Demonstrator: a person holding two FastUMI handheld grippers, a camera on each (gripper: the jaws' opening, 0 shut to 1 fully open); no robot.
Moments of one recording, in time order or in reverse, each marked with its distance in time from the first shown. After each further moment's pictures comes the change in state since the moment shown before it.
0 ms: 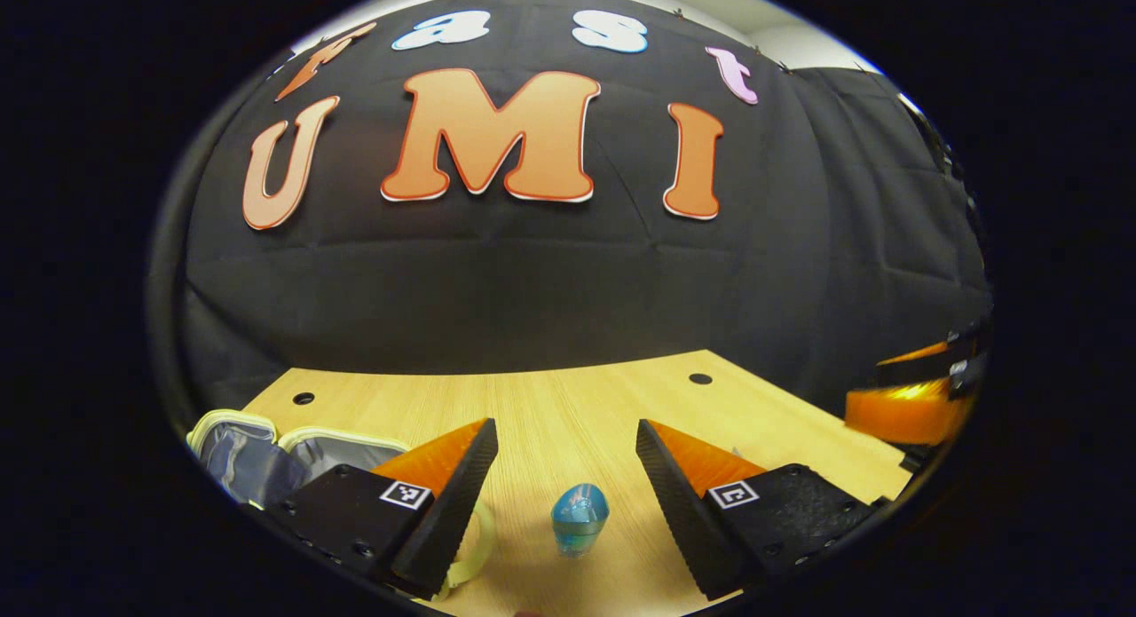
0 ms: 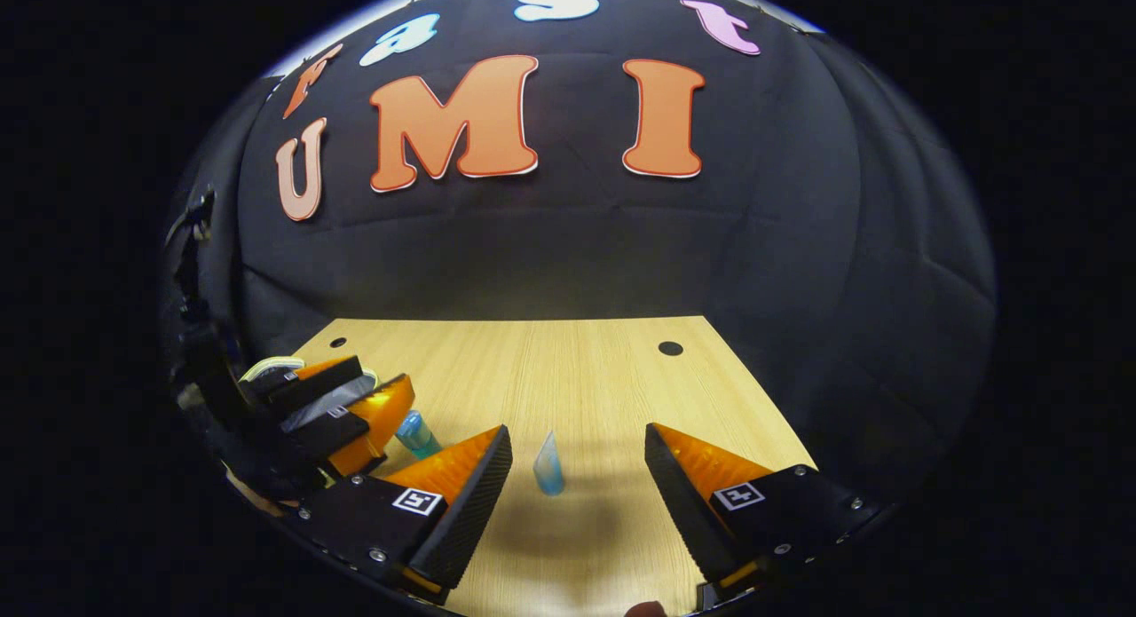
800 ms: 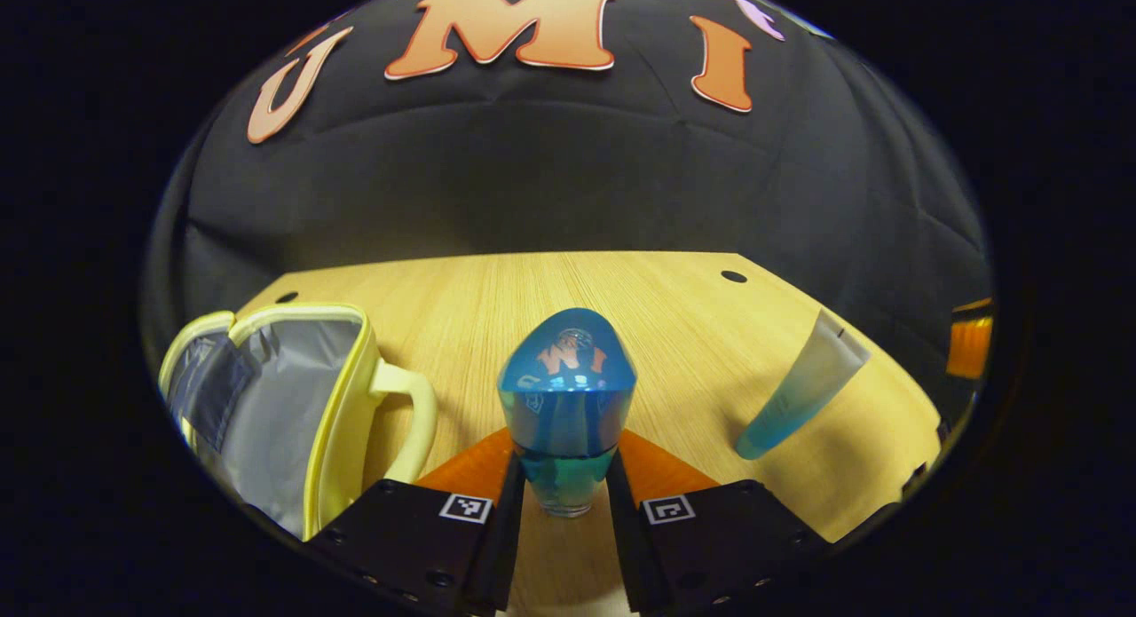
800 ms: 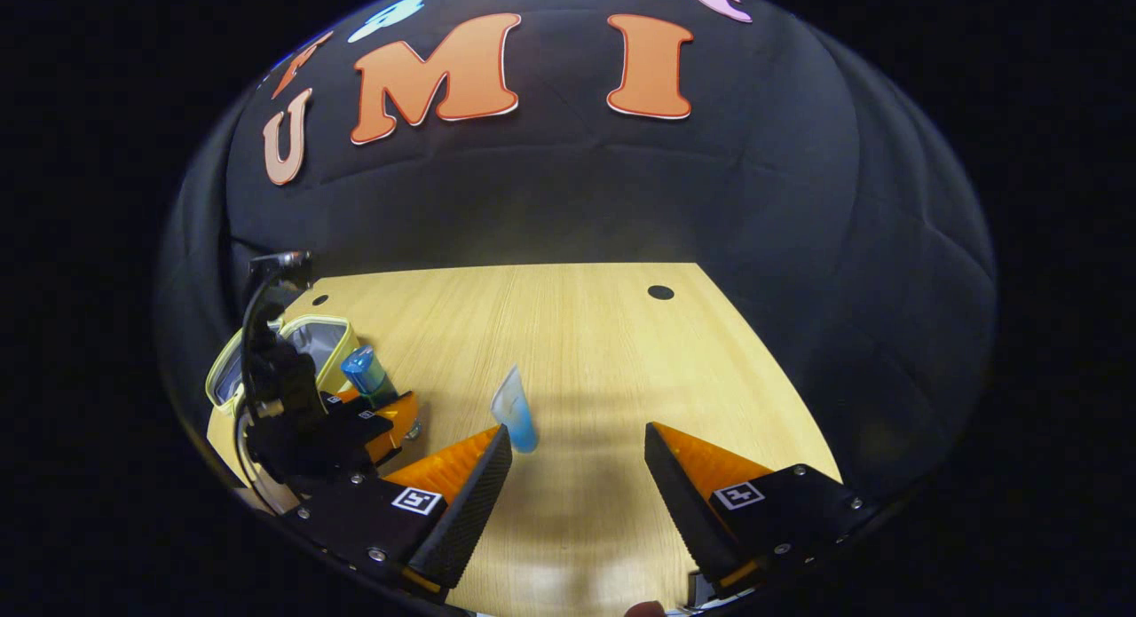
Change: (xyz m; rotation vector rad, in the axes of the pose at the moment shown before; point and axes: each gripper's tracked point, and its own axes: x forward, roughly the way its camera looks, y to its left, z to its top) left arm 0.027 -0.015 -0.136 -0.091 0.318 0.032; right arm 0.018 -0.010 -0.062 -0.010 0.145 0.011
